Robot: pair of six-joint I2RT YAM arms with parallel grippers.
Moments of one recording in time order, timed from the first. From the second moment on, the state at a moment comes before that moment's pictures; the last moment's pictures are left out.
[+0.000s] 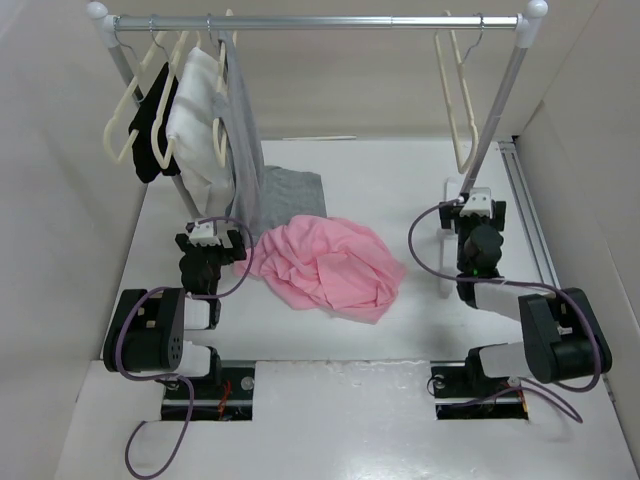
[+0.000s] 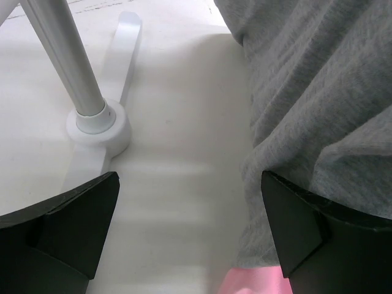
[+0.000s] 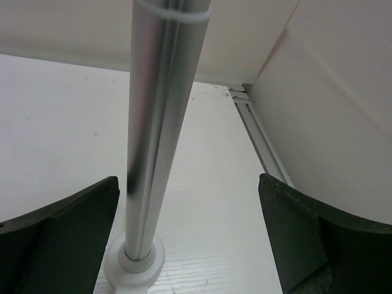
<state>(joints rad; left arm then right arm) 0.00 1.40 0.13 1.16 0.00 -0.08 0.14 1.35 0.35 1.08 0.35 -0.31</state>
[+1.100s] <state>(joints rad) -0.01 0.90 0.39 0.01 0.75 0.87 0.21 0.79 0.66 0.05 0.43 -0.26</state>
